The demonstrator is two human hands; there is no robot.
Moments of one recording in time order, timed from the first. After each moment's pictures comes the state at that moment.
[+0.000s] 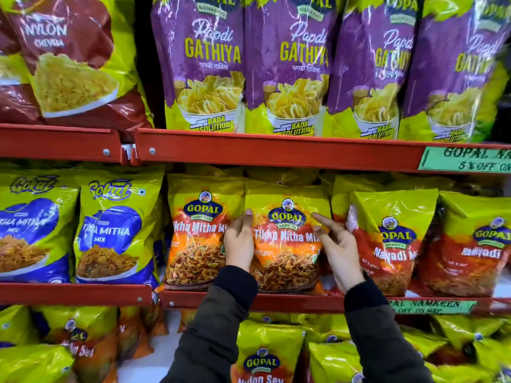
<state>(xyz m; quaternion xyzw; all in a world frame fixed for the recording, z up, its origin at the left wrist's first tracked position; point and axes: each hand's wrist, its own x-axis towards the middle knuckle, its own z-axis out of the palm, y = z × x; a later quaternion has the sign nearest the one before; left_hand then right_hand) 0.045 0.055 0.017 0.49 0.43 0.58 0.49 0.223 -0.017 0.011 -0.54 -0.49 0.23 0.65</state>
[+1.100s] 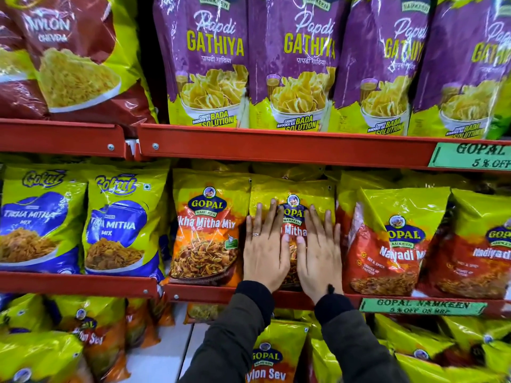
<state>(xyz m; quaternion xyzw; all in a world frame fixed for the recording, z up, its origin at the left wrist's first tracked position) 0.072 0.047 -0.031 0.79 0.44 0.42 -0.05 0.199 0.007 -0.039 -0.65 -0.62 -0.20 0.39</state>
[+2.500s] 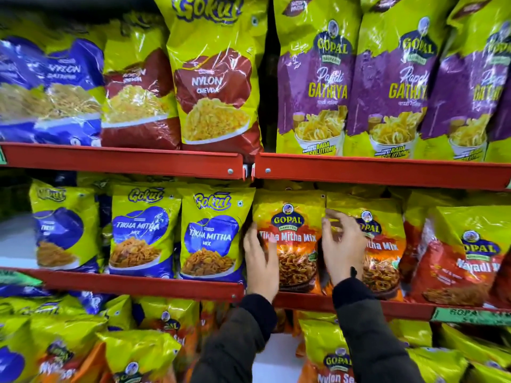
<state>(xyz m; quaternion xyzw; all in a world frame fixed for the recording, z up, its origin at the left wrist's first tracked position) -0.108 0.036 -0.006 0.60 0.45 0.61 0.27 0.033 0.005 0.045 -0.62 -0.48 -0.07 0.62</state>
